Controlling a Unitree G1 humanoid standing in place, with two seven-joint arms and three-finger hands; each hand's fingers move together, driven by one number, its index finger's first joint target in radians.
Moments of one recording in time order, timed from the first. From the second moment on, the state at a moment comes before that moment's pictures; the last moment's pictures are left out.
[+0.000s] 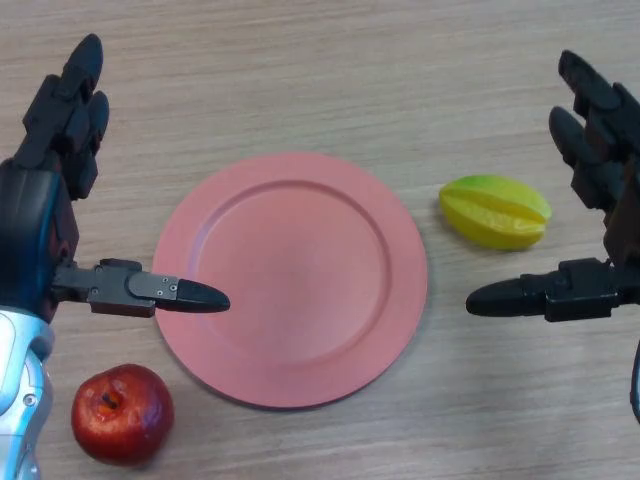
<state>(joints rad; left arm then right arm) -0.08 0.26 0.13 -0.48 -0.06 0.27 -0.08 -0.10 -0.24 -0.07 -0.56 0.04 0.42 0.15</state>
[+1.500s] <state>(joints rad) -0.07 0.26 0.12 -0.50 -0.07 0.33 -0.10 -0.38 -0.28 -0.04 0.22 -0.12 -0.08 0.14</state>
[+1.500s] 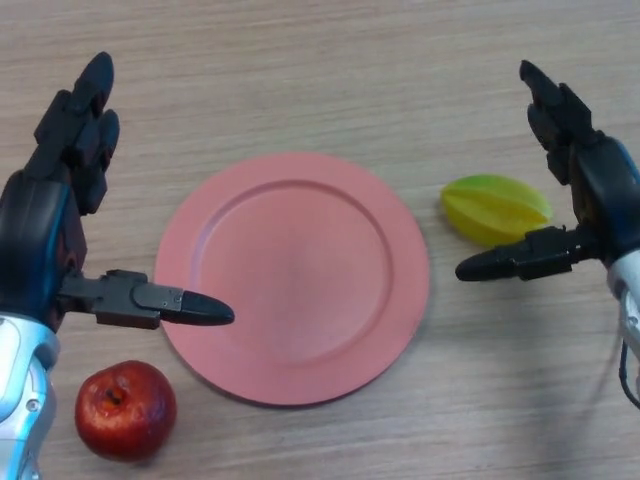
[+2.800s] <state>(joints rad) -0.04 0.26 0.16 -0.47 -0.07 0.31 -0.11 -0.69 -0.38 0.08 0.98 -0.86 -0.50 -0.29</state>
